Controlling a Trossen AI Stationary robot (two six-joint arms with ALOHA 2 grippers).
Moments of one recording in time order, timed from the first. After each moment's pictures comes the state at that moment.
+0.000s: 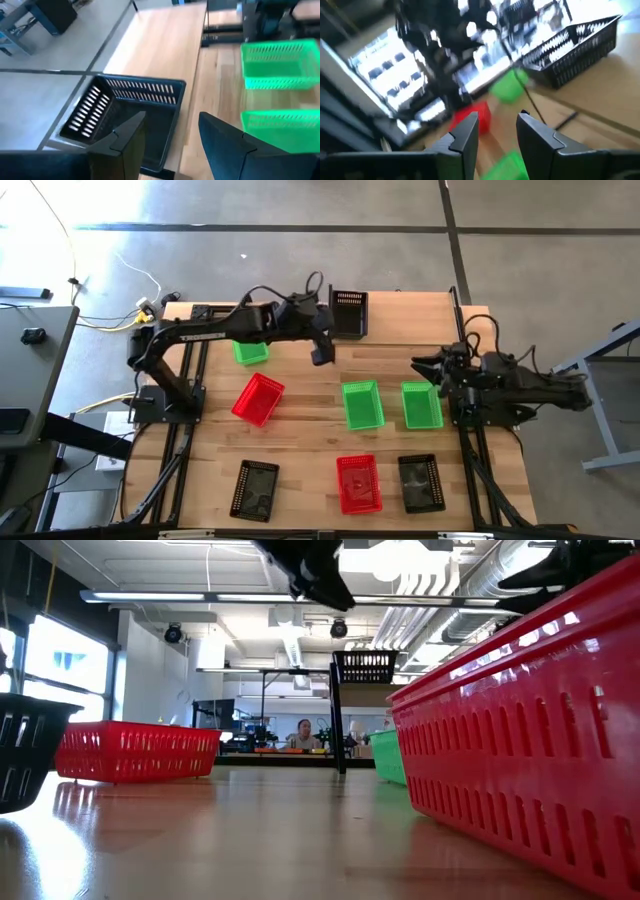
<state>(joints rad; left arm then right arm) 0.35 1.65 1.49 -0.38 -0.17 0.22 -0.03 0.16 0.33 -0.23 0.23 0.53</state>
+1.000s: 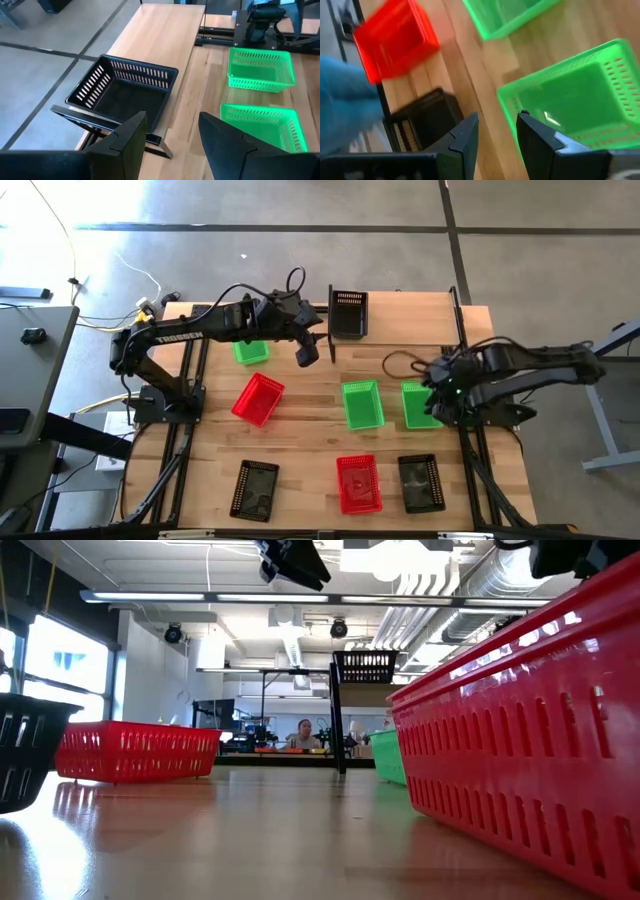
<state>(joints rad) 0.33 1.52 1.49 -0.55 -0.18 0.07 0.09 0.83 0.86 -1.14 -0.23 0.52</state>
